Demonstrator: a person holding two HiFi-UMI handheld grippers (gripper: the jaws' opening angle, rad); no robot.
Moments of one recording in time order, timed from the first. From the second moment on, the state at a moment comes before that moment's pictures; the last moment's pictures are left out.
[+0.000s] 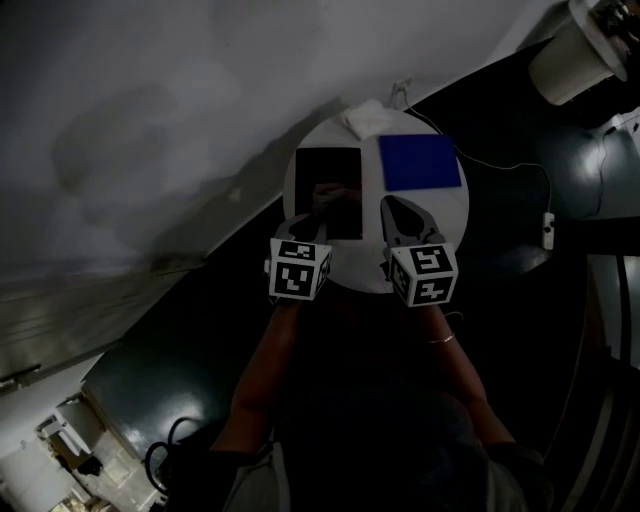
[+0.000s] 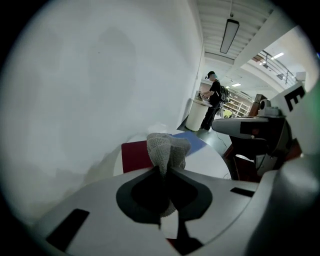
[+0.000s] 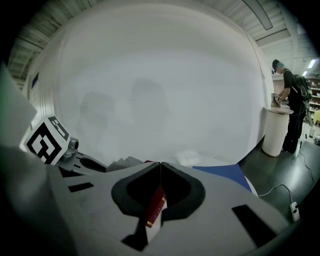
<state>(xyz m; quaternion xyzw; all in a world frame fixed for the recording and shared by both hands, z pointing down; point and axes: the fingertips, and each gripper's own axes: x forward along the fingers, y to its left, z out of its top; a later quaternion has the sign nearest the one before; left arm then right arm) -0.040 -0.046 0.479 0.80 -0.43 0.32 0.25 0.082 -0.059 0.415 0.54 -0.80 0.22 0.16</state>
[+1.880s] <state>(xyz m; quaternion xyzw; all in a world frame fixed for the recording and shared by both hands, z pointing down) -0.020 -0.055 0.325 0.87 -0.47 0.13 0.08 0.113 -0.040 0.324 0.58 -0.80 0.12 0.07</state>
